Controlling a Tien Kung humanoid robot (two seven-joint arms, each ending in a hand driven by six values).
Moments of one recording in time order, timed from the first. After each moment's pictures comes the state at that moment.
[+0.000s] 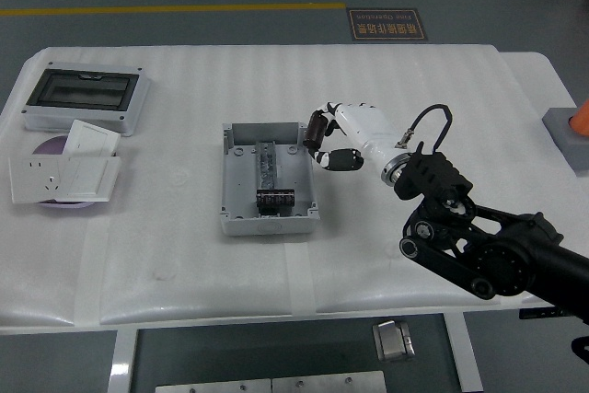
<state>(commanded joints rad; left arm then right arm) -0.06 0.22 -1.36 -0.20 1.61 -0.16 0.44 0.68 -0.28 0.46 1.27 -1.85 -0.32 -0.33</state>
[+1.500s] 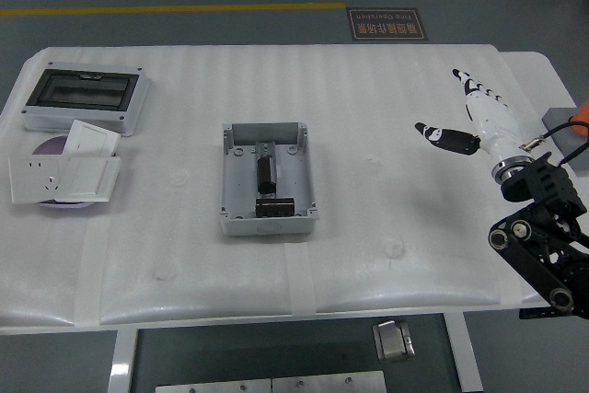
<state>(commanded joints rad) -0.05 0.23 -1.38 -0.21 1.62 -0.17 0.46 0.33 -0.44 1.05 1.30 -1.78 -0.37 -0.25</state>
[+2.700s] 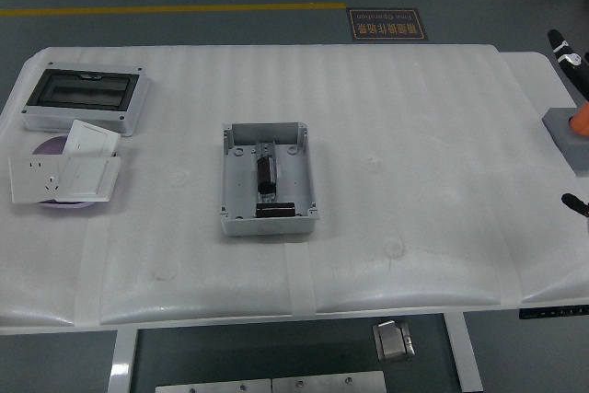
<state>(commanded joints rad) -0.06 0.23 -1.36 -0.21 1.60 -0.16 0.43 0.19 -0.47 1.44 1.45 -1.13 -0.41 0.00</state>
